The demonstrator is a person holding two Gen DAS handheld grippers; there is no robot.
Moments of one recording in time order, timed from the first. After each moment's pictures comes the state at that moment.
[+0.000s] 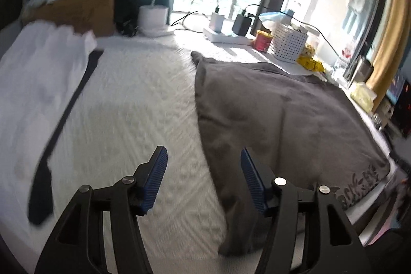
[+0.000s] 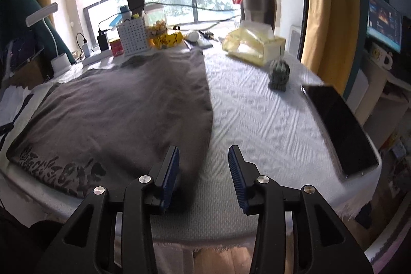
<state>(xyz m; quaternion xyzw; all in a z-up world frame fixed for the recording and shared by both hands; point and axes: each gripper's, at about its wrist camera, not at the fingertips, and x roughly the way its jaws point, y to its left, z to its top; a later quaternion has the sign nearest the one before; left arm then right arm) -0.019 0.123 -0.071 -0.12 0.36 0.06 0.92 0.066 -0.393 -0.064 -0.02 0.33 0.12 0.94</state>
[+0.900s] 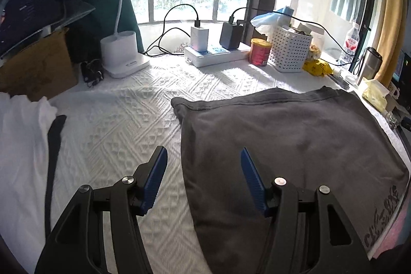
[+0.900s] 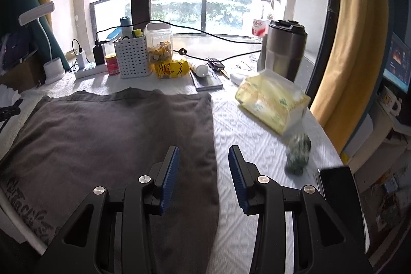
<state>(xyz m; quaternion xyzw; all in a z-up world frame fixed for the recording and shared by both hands) 0.094 0.138 -0.056 -0.06 0.36 0.02 0.93 0.159 -0.348 -0.022 -0.08 0.30 0.13 0.94</state>
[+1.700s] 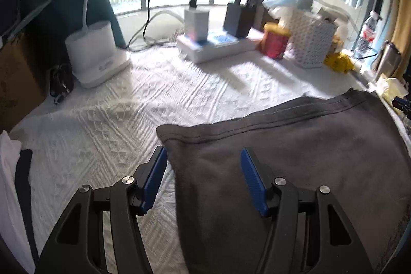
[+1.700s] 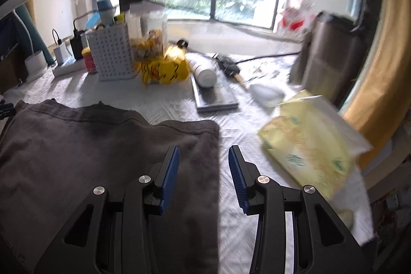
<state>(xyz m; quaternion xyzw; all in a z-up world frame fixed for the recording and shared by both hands) 0.186 0.149 -0.085 -0.04 0.42 0.02 0.91 0.299 -0.309 -0.052 -0.10 0.35 0.16 0.92</state>
